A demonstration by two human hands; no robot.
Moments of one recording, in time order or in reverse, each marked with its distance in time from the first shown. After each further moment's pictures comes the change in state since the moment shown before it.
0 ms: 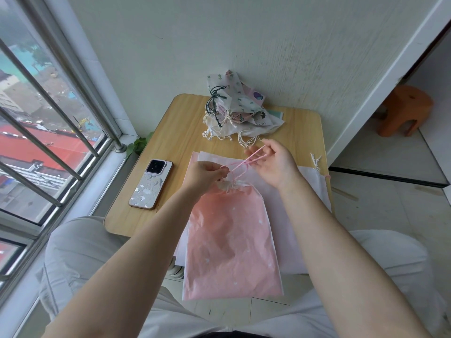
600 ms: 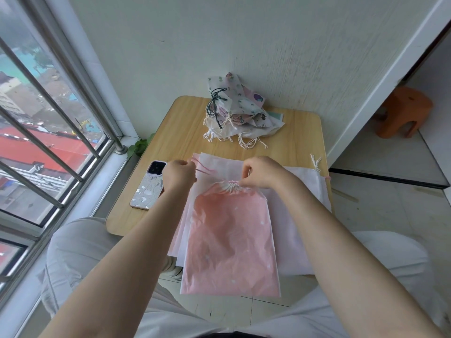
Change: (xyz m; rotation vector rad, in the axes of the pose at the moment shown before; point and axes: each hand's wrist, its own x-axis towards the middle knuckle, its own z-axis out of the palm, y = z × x) left_hand 0.014 -0.008 -0.032 0.045 0.374 -0.172; right_hand -0.011 0.007 0.014 -1.880 -0.096 -0.222
